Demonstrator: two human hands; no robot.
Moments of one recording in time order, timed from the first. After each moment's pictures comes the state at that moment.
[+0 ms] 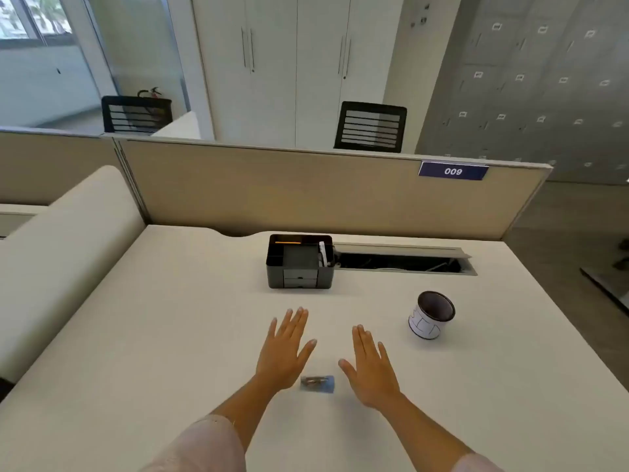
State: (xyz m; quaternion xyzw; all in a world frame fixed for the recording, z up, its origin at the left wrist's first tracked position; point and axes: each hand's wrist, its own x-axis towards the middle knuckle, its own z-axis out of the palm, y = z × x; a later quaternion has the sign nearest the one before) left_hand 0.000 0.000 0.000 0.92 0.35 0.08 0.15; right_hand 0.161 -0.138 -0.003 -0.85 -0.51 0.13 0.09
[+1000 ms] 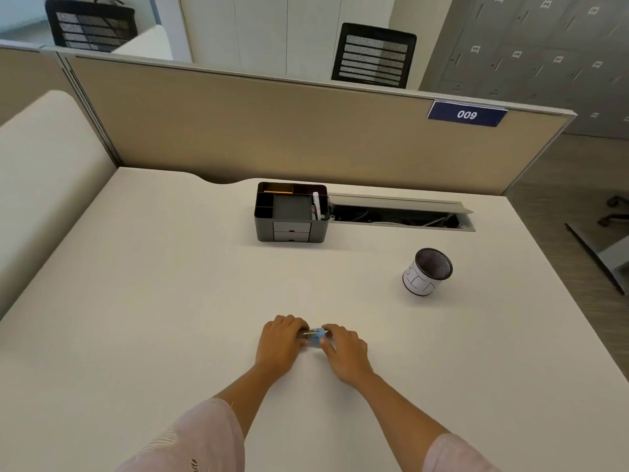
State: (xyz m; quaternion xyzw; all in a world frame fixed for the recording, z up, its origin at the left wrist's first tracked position) left_hand -0.004 -0.032 -0.061 0.91 0.35 0.10 0.22; right_hand 0.129 -0.143 -0.042 -0.84 -0.44 0.27 0.17
